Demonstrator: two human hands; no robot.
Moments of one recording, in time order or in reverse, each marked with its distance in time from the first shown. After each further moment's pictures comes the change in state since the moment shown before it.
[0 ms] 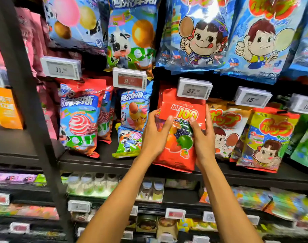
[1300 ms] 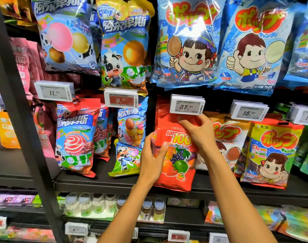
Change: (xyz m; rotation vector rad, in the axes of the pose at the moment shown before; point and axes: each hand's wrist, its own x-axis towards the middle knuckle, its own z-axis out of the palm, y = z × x) left_hand -0.008 -0.028 0.013 -0.066 0.030 0.013; right_hand 0.067 -0.027 0.004 -0.378 -0.028 -0.078
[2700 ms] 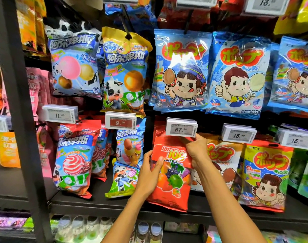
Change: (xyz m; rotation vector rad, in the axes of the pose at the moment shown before) left_hand 0.025 -0.009 0.000 -0.030 -0.136 -0.128; right_hand 0.023 -0.004 0.007 0.232 0.011 0.258
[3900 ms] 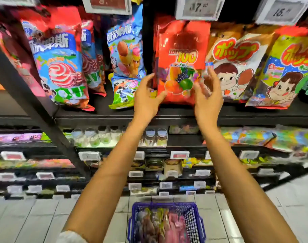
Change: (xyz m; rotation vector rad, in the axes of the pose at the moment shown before) left_hand -0.038 -0.026 -0.012 0.101 0.088 0.027; right_hand -0.103 0.110 -0.035 -0.333 0.275 -0.308
